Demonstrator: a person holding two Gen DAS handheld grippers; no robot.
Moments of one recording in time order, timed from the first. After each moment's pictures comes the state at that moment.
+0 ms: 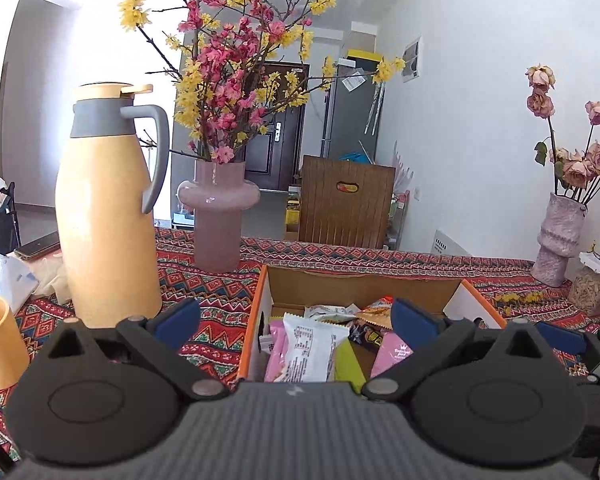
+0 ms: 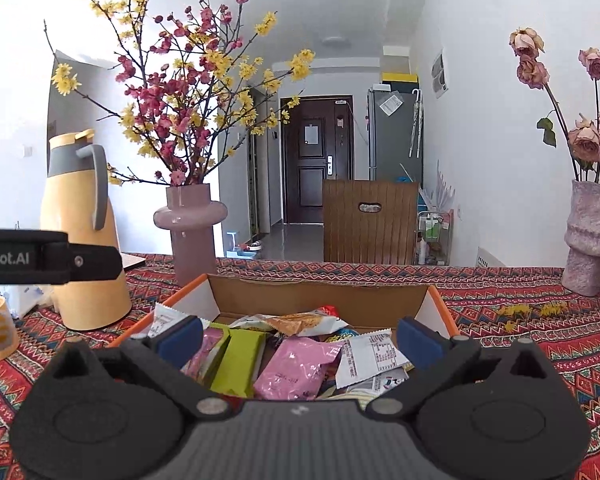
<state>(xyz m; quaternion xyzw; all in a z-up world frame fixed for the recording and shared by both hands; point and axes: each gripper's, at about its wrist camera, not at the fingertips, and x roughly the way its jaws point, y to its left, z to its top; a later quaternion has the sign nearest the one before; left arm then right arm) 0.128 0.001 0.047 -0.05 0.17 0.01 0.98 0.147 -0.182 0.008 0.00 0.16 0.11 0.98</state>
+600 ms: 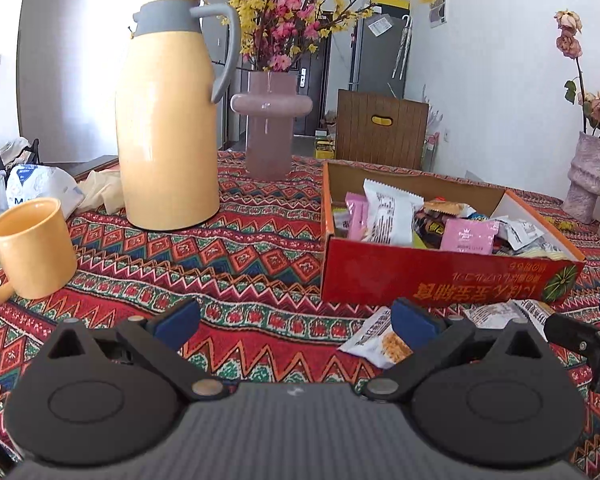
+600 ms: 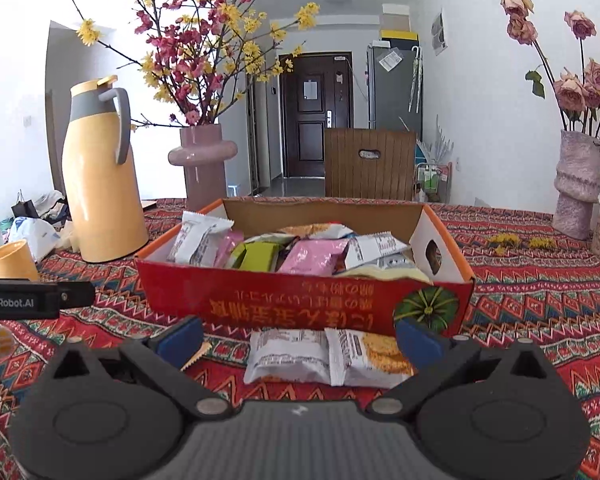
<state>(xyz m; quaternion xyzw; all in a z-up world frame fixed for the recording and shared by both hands) 0.089 0.046 -0.023 -0.04 0.26 0.04 0.96 0.090 -0.182 -0.034 0.01 0.24 0.11 0.96</state>
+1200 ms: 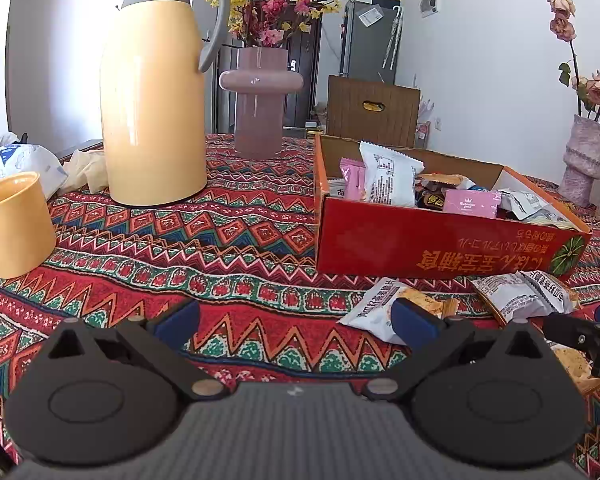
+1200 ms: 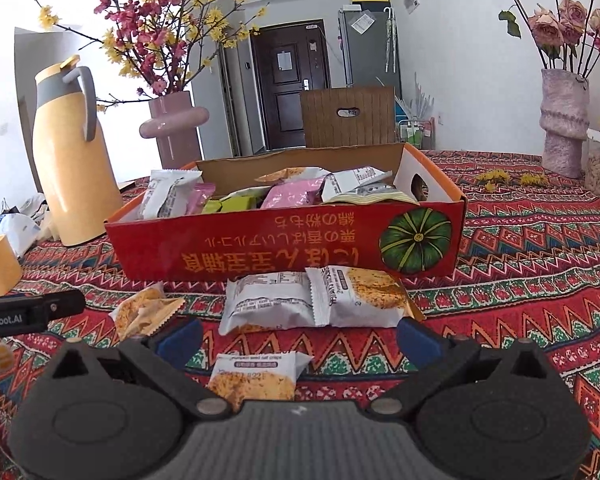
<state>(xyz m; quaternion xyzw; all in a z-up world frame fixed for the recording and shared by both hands) 0.095 0.045 -0.051 -0.04 0.26 0.03 0.96 0.099 -0.190 -0.067 0.05 0.28 0.09 0.96</state>
